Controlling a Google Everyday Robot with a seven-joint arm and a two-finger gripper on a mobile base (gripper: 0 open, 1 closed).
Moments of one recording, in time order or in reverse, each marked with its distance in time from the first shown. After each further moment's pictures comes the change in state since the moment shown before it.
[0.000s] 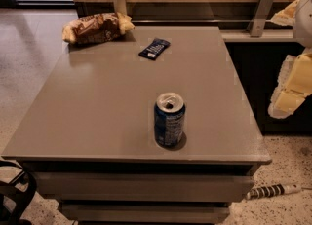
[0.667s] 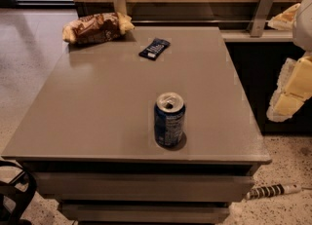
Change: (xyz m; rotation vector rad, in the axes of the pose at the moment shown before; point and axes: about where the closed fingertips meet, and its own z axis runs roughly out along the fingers) arm 0.000 0.005 0.004 -0.023 -0.051 0.001
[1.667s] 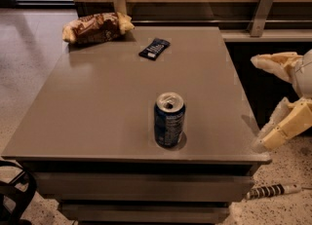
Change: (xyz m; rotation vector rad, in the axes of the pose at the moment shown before) arm -0.009 0.048 0.041 -0.135 -0.514 0.075
